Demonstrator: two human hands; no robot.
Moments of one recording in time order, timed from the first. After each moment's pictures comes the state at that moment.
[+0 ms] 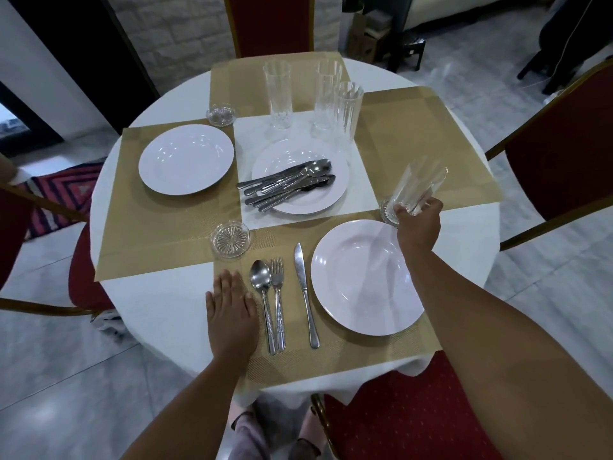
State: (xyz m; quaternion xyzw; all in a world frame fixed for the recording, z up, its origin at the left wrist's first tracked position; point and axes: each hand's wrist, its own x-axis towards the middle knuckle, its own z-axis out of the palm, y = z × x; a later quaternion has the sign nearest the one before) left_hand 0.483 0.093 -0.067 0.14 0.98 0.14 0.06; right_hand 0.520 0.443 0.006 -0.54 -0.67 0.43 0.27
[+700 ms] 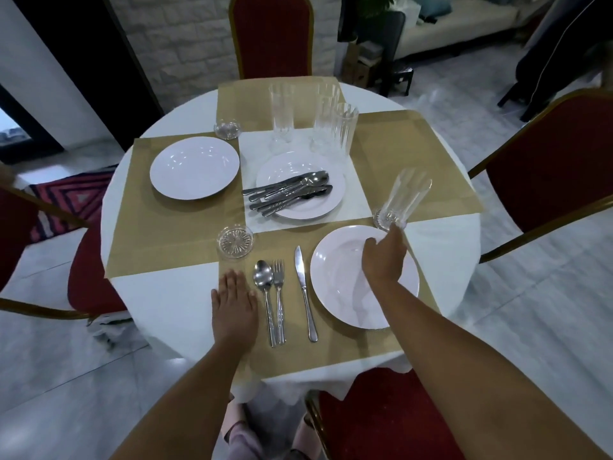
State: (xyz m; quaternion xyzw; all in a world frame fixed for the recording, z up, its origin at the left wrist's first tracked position) left_hand 0.479 0.089 -0.055 0.16 0.97 0.11 0.12; right_hand 0.540 0.362 0.016 -0.52 -0.74 0.37 0.20
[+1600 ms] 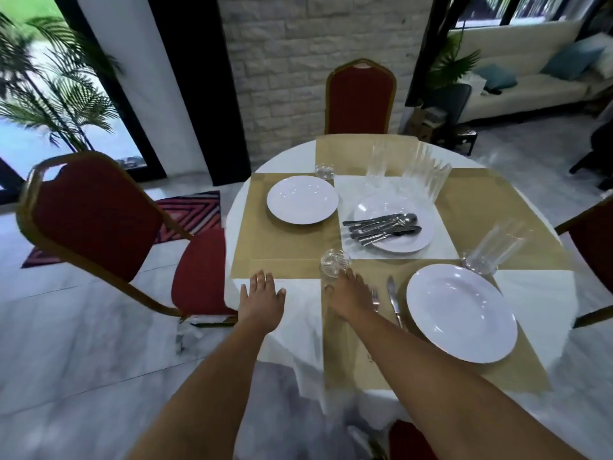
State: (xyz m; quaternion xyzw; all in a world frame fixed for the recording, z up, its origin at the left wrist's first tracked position) left_hand 0.407 -0.051 0.041 0.15 0.97 0.06 0.17; right_hand 0.453 0.131 0.034 -0.24 -0.94 0.20 -0.10
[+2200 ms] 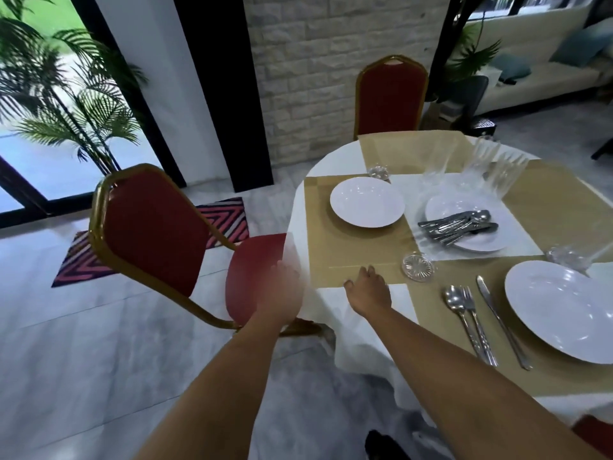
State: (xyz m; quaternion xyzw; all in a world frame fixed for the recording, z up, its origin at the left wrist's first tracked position) left_hand 0.294 -0.206 0.051 0.20 0.96 0.07 0.19; right_hand 0.356 -0.027 0.023 -0.31 -0.91 0.24 -0.09
